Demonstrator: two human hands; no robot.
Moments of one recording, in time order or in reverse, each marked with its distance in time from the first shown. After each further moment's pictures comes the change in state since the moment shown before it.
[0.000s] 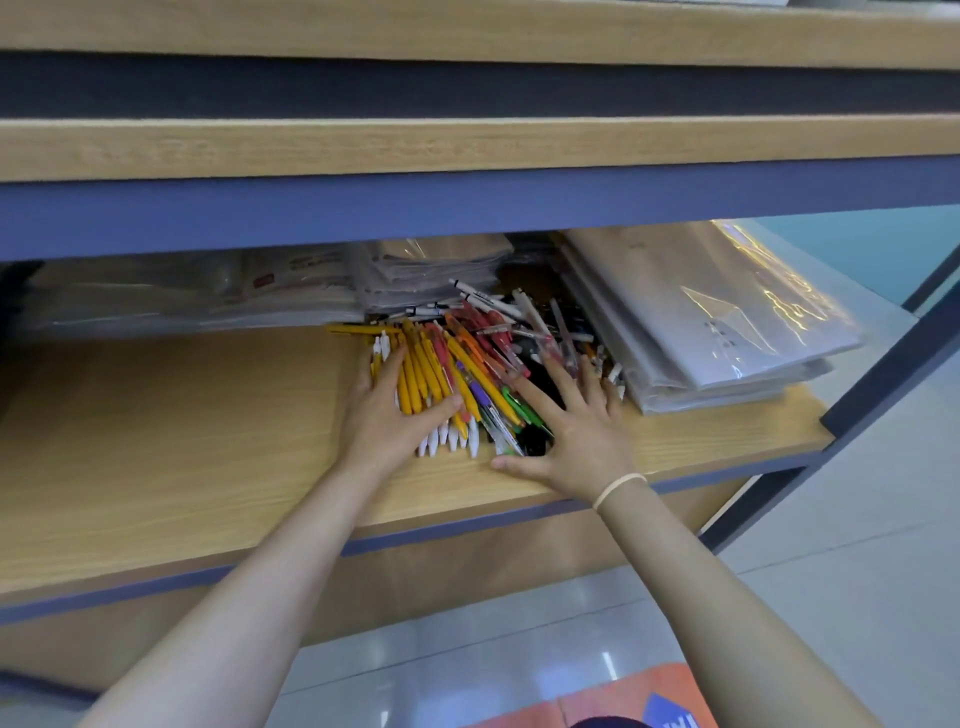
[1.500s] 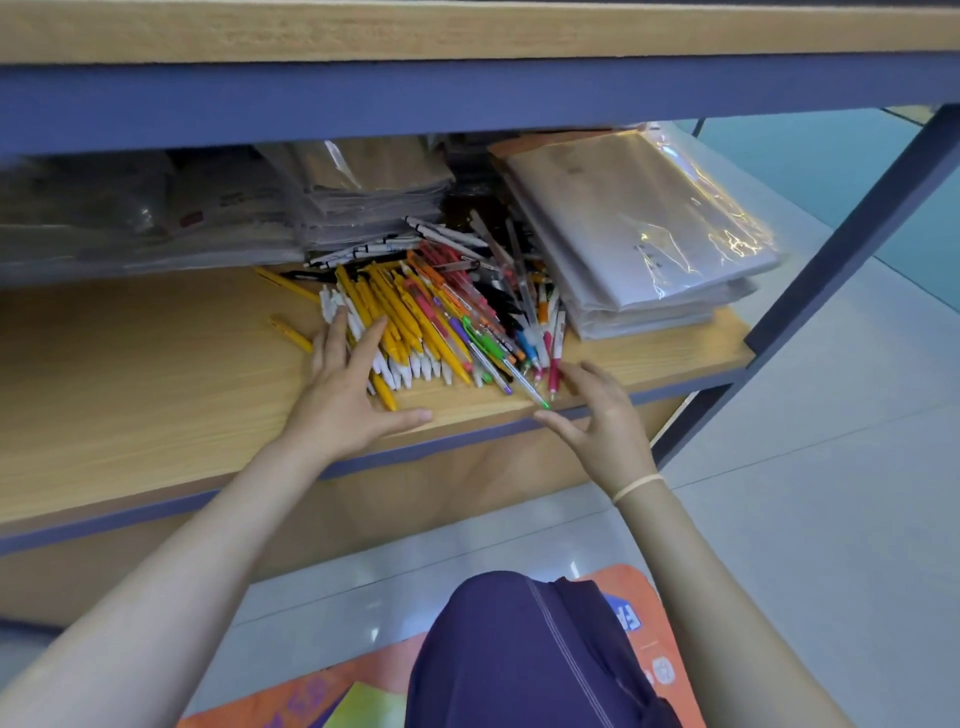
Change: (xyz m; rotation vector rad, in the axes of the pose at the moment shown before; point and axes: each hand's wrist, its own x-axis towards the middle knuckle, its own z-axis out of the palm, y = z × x) left_hand -0.045 -0.002 0.006 0.358 -0.227 0.179; right_hand -0.091 0.058 0.005 0.496 0.163 0.178
